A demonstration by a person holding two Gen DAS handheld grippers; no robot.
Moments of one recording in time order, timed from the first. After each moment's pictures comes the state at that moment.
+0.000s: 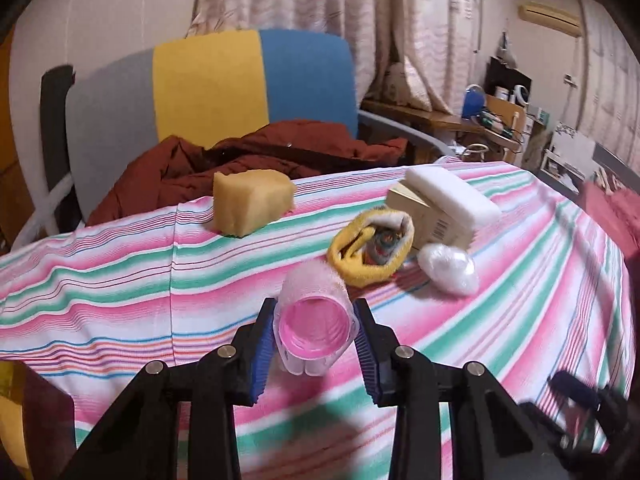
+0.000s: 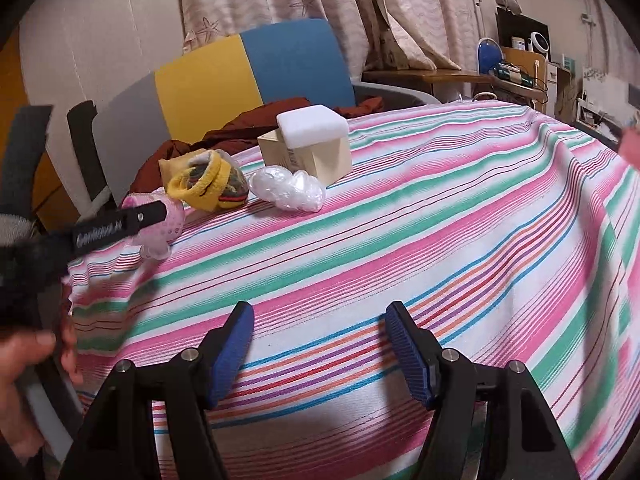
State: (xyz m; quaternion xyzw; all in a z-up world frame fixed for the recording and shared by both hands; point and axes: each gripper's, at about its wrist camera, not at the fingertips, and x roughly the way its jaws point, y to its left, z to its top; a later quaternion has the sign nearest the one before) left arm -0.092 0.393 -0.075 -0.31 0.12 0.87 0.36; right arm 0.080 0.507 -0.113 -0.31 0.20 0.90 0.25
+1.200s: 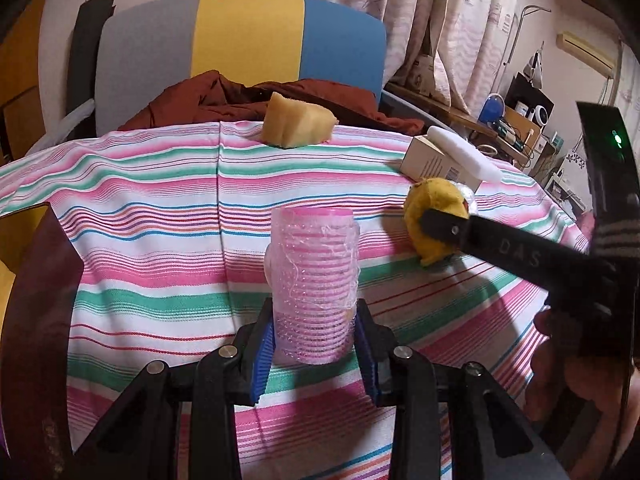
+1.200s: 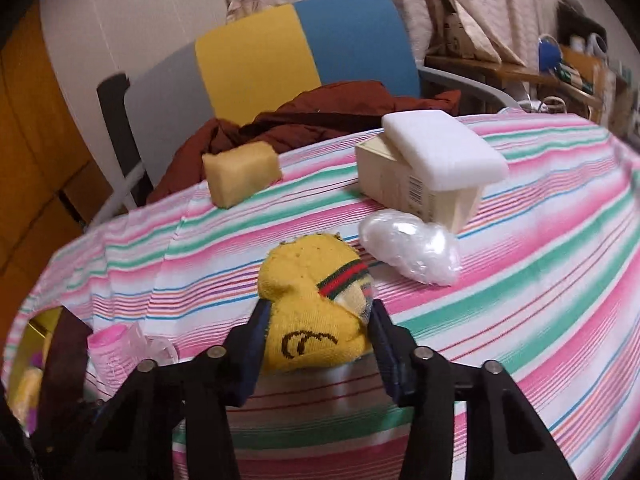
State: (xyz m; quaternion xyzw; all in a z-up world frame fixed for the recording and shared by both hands) left arm -0.071 0.325 -0.106 -0.39 0.05 0.85 0.34; right arm -0.026 0.513 -0.100 -0.34 0.20 0.90 0.17
